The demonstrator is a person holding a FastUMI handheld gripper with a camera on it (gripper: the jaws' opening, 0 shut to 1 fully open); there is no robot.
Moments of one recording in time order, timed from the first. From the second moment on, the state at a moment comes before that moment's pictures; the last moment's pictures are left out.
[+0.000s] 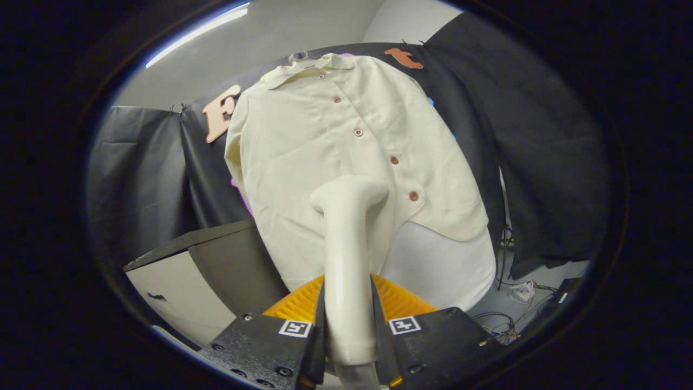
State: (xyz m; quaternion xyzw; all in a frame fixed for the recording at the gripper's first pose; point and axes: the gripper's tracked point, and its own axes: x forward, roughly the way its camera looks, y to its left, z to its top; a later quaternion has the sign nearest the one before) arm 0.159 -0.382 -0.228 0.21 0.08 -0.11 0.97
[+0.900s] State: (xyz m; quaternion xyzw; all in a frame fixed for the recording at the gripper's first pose) arm 0.083 -0.364 -0.277 0.25 0.11 -0.12 0.96
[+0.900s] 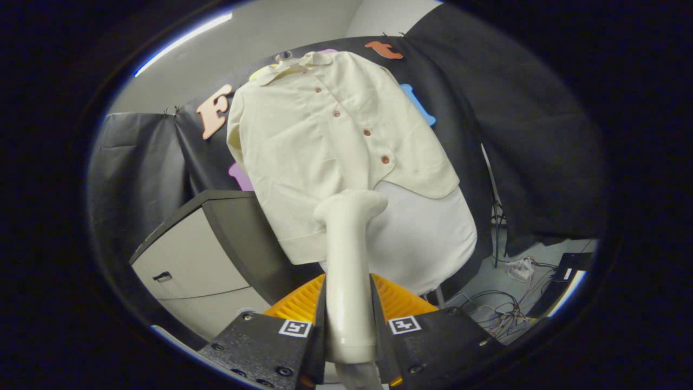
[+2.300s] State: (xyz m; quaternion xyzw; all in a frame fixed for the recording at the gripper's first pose) arm 0.048 -0.285 -0.095 0.18 0.01 -0.03 0.98
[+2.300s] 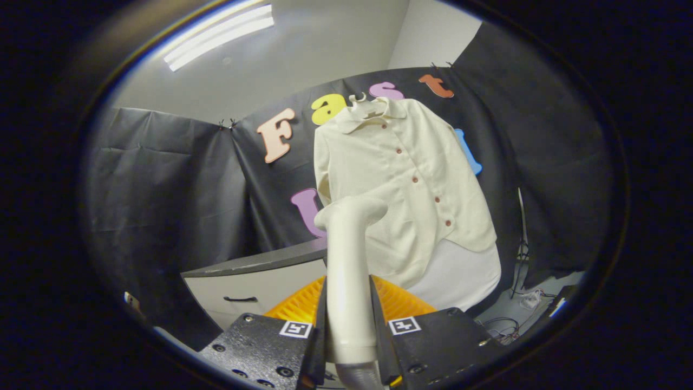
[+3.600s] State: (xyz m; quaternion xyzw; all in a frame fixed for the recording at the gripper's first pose) arm 0.240 -0.557 0.010 0.14 -0.07 -0.13 0.98
